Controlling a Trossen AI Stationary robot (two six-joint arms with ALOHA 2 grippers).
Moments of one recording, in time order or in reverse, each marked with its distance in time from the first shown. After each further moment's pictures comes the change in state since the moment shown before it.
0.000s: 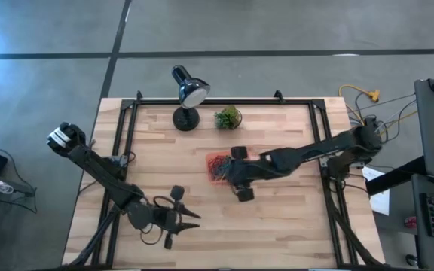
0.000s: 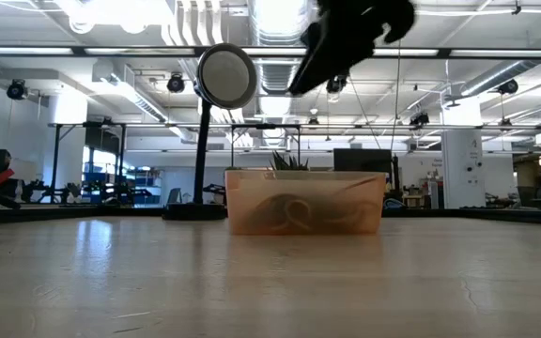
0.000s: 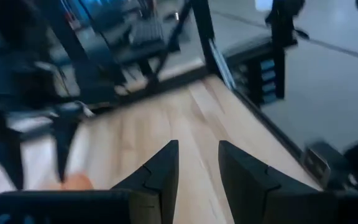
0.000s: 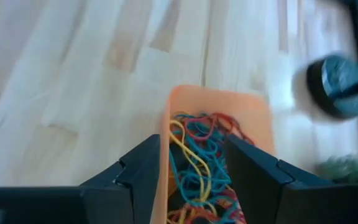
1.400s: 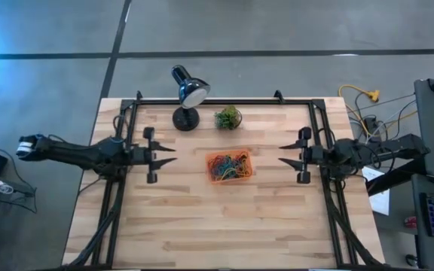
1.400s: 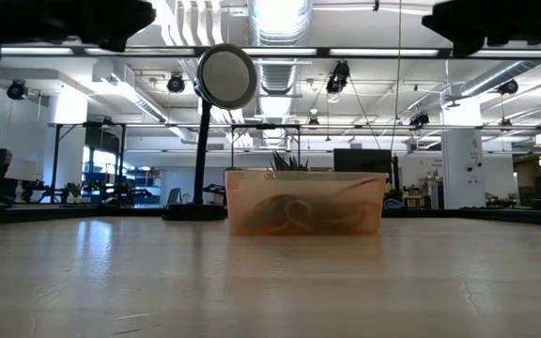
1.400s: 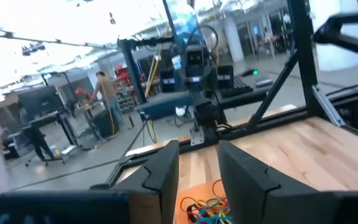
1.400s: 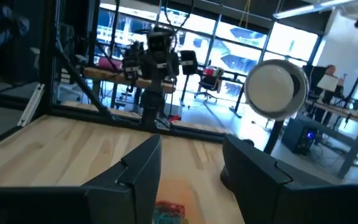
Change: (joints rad) left arm 0.639 -0.832 -0.487 0.036 0.460 0.227; right arm -0.028 -1.264 -1.018 0.732 0.001 -0.128
